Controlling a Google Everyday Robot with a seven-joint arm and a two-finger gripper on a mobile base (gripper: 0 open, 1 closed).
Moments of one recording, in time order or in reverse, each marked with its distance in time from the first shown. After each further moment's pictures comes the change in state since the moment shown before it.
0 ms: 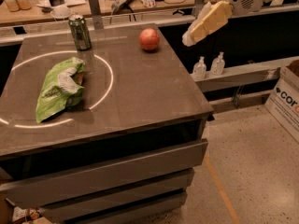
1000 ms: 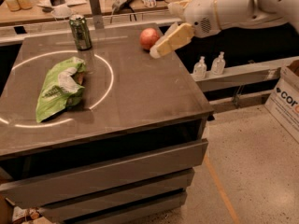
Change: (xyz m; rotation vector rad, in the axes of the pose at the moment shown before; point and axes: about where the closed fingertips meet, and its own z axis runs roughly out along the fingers) arm 0.013 -0.003 0.084 0.016 -0.095 0.093
